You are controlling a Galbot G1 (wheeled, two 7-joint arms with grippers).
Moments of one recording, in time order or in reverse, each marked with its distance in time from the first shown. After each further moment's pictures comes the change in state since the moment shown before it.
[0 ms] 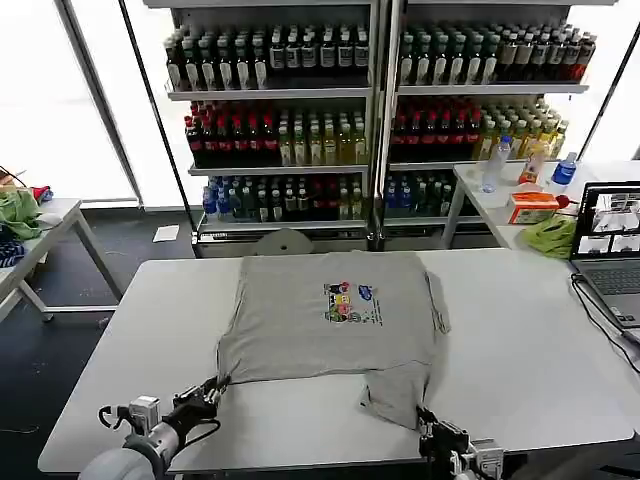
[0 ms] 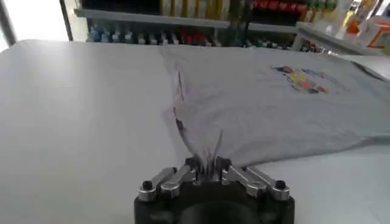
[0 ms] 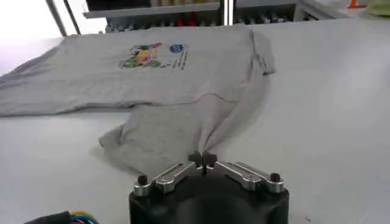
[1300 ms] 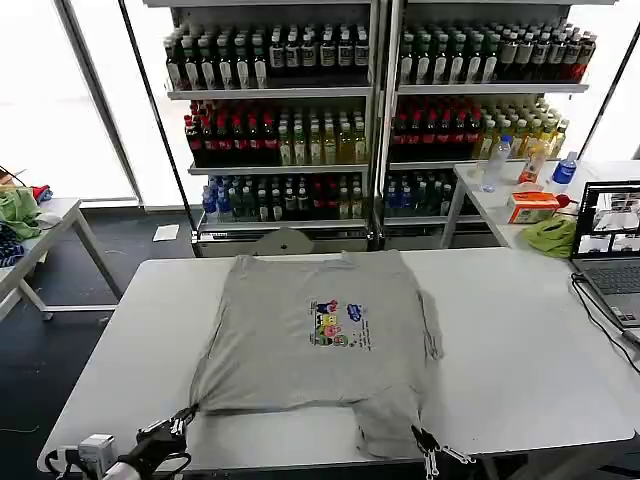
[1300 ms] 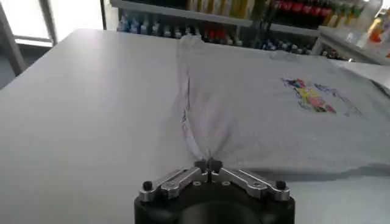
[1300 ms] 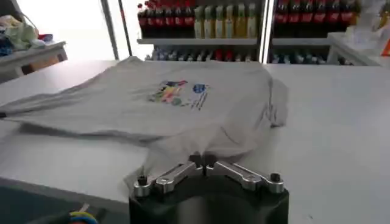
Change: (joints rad) left arm 0.326 -0.078 -0.282 -0.229 -0.044 0.018 -0.013; right arm -0.329 -0.070 0.096 0.213 -0.129 0.334 -0.159
